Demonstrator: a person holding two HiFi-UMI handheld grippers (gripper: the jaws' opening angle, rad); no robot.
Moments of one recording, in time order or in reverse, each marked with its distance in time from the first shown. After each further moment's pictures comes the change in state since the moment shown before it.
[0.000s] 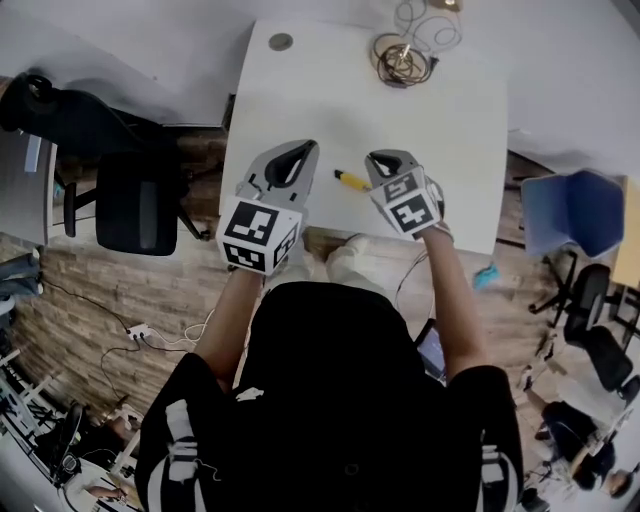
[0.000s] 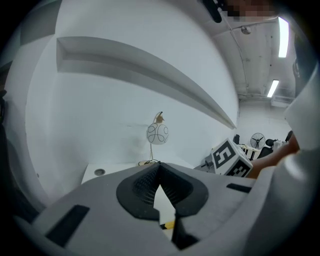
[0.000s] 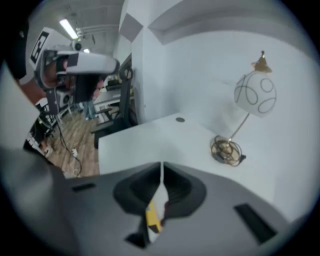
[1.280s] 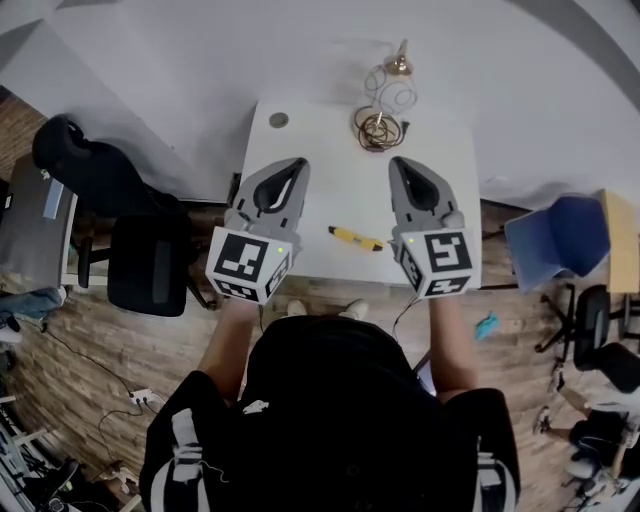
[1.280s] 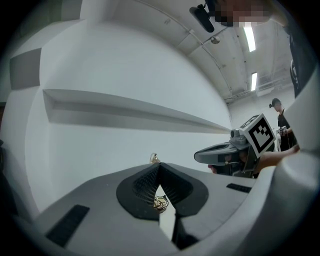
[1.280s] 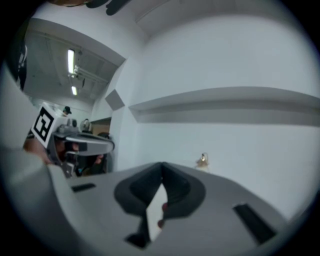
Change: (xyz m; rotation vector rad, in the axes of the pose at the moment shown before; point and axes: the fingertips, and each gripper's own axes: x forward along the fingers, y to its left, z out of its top) left arm -0.059 -0.033 0.138 0.207 -0.300 0.005; right arm -0.234 -0.029 0.152 0.139 -0.703 -0.368
